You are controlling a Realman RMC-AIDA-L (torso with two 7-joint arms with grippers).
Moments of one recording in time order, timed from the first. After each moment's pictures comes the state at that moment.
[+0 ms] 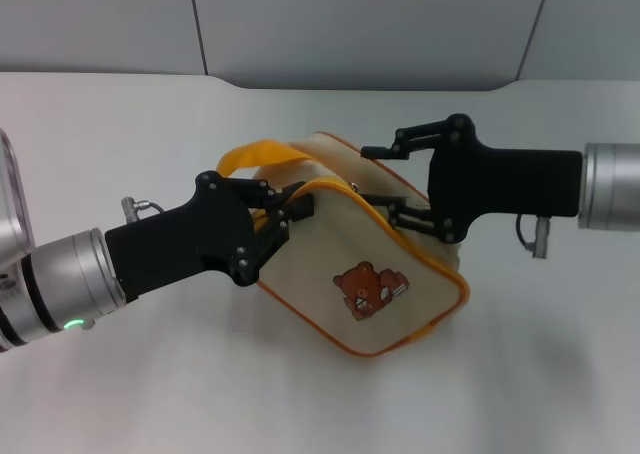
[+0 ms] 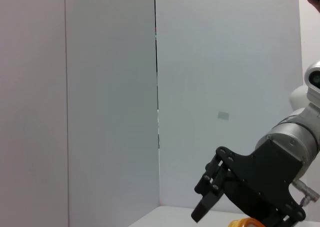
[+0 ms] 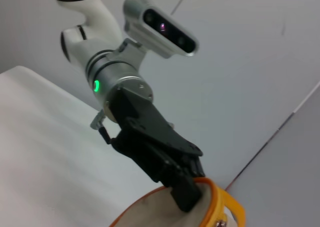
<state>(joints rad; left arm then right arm) -0.60 -2.07 0.52 0.25 1.86 1.62 -0.76 0.54 2.09 -1.06 -0.81 -1.68 -1.44 0.62</state>
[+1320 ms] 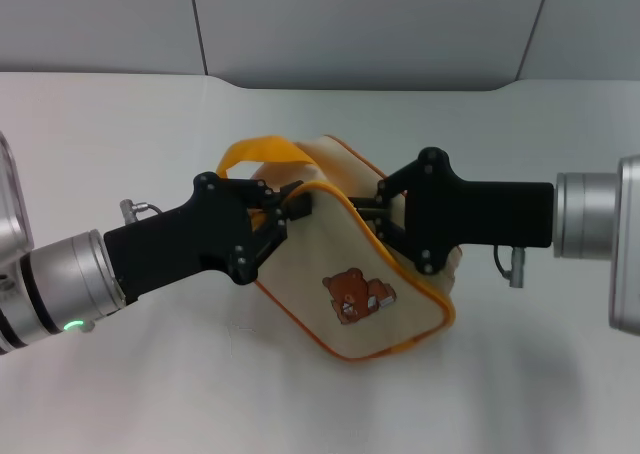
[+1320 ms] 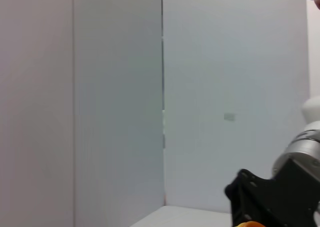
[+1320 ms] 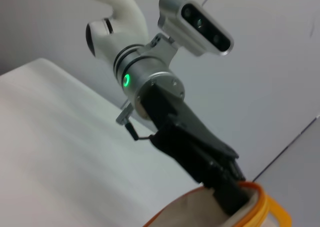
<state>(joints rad) -0.59 -2.07 0.51 0.25 1.86 1.61 -0.77 0.49 2.09 -1.22 -0.81 -1.59 -1.36 0.56</state>
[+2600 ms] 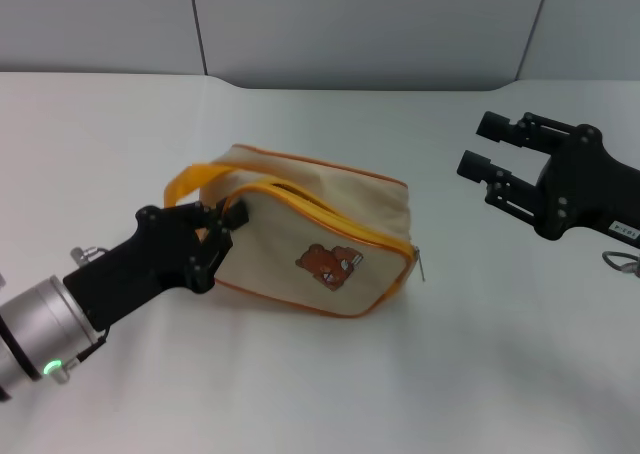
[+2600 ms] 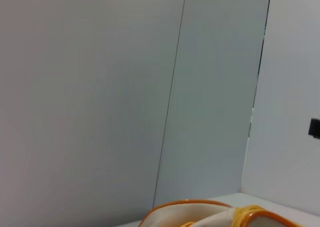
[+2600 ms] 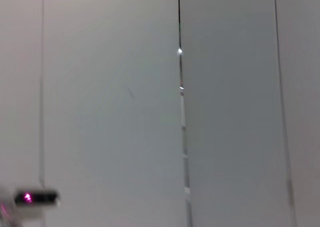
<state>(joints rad) -0.48 -2.08 0.36 0.15 1.86 1.49 -0.74 0.46 2.02 -0.84 -0.42 -1.44 -1.65 0.93</state>
